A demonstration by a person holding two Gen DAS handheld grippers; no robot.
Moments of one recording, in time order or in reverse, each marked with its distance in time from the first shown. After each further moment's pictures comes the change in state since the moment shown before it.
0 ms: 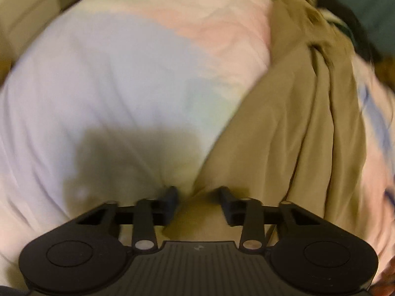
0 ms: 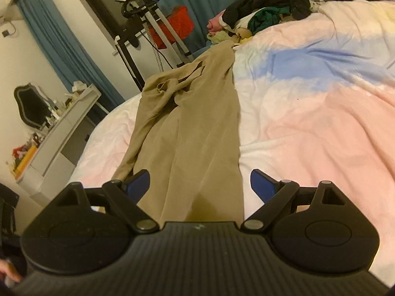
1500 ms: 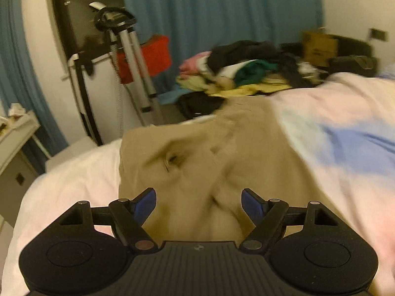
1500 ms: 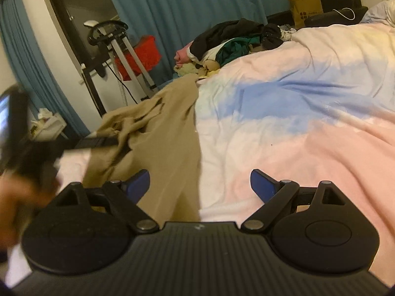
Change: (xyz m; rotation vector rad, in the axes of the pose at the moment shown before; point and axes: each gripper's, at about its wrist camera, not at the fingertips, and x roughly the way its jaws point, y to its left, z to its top) left arm 0.095 -0.265 0.186 0.608 -0.618 0.095; right arm 0.066 -0.025 0.028 -0.012 -0.168 -0.184
